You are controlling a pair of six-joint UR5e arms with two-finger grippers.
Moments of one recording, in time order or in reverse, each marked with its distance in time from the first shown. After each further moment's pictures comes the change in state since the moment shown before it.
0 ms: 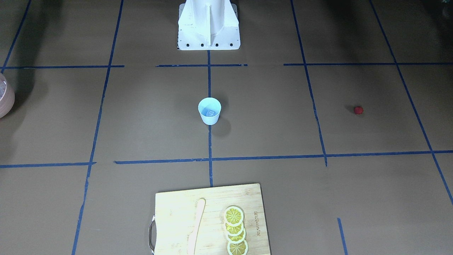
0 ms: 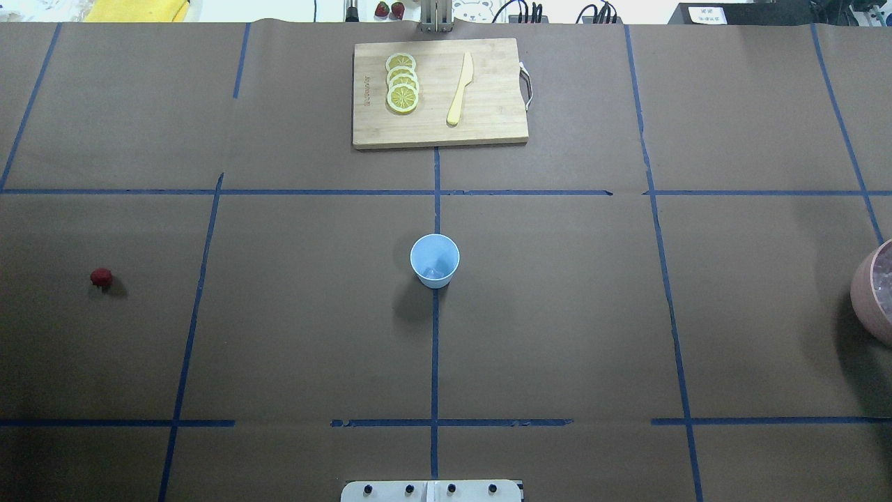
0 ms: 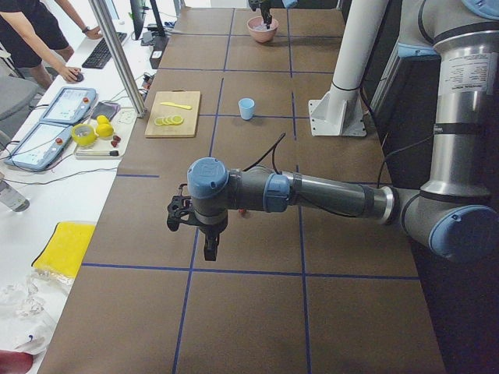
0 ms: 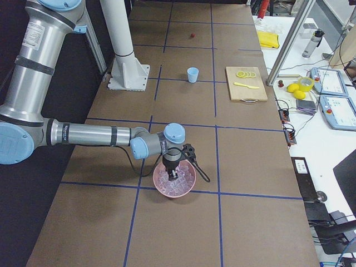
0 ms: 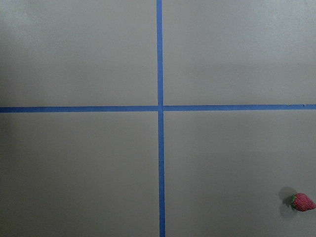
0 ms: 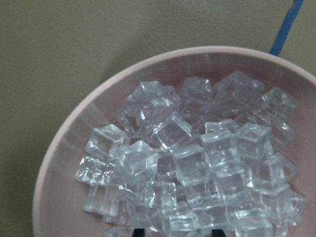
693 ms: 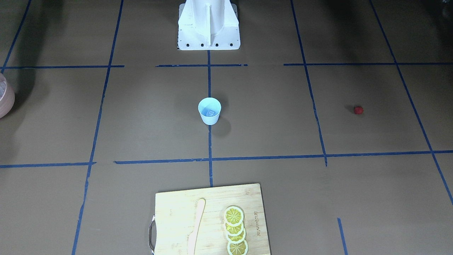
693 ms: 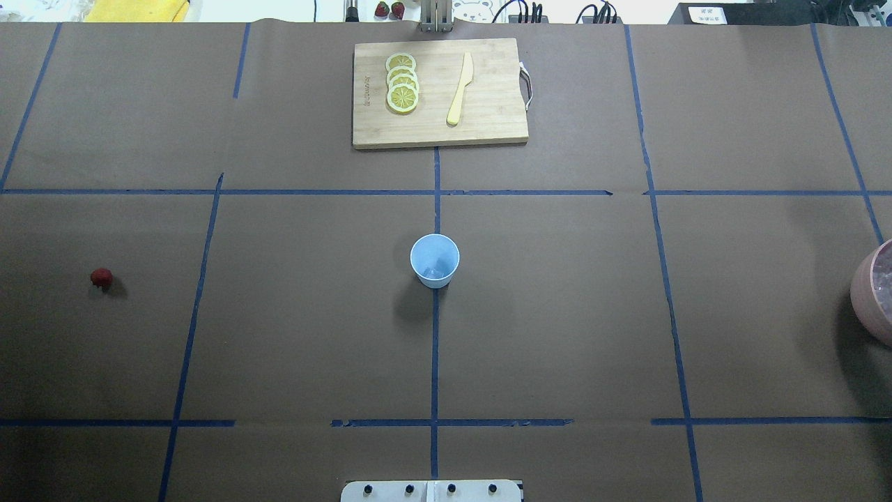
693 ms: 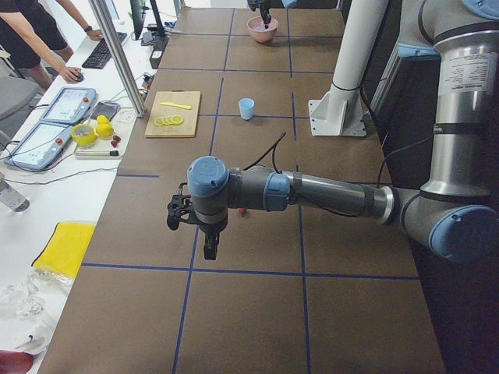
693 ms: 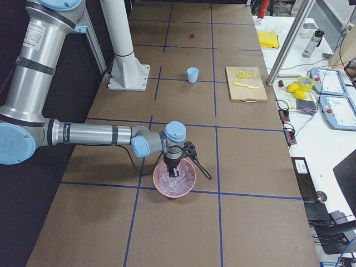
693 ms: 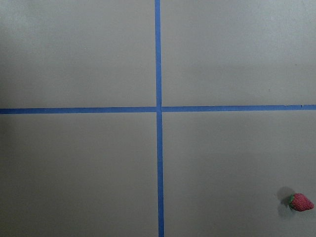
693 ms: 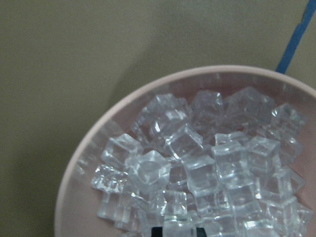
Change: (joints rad) left arm 0.000 0.000 -0.003 0.003 0.000 0.000; right arm 0.004 0.007 0.037 -0.016 0.016 -0.016
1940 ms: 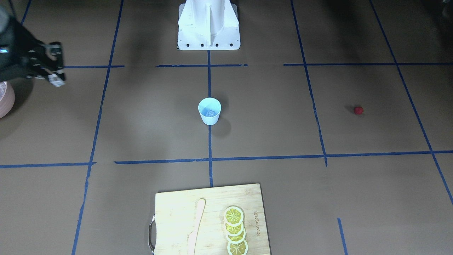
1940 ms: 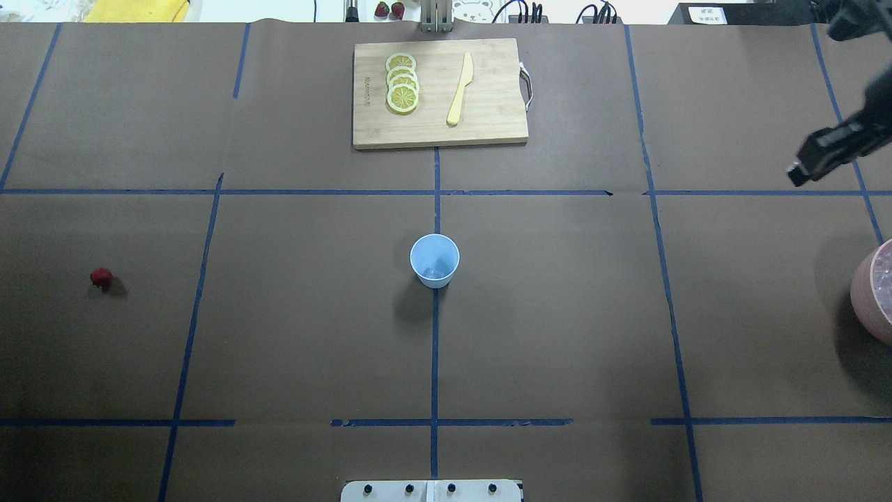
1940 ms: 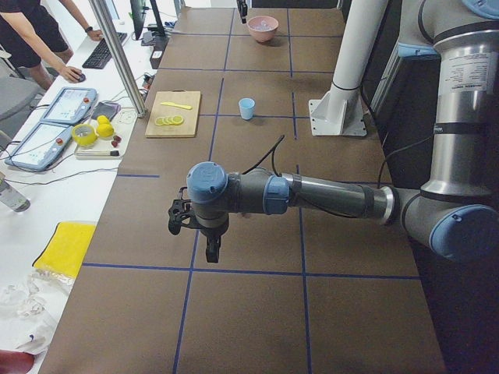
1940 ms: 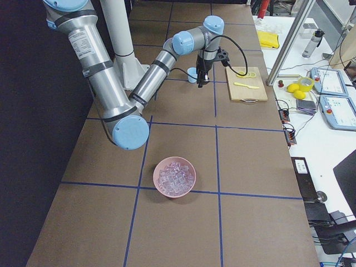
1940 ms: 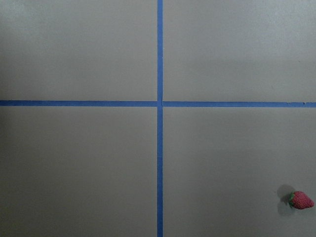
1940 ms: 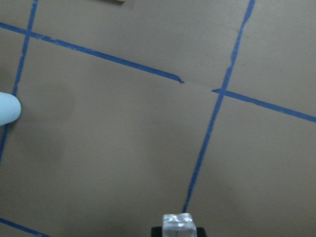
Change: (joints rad) left arm 0.001 0.001 0.020 0.007 -0.013 0.000; right arm -0.147 0.816 0.246 -0.870 0.088 0.361
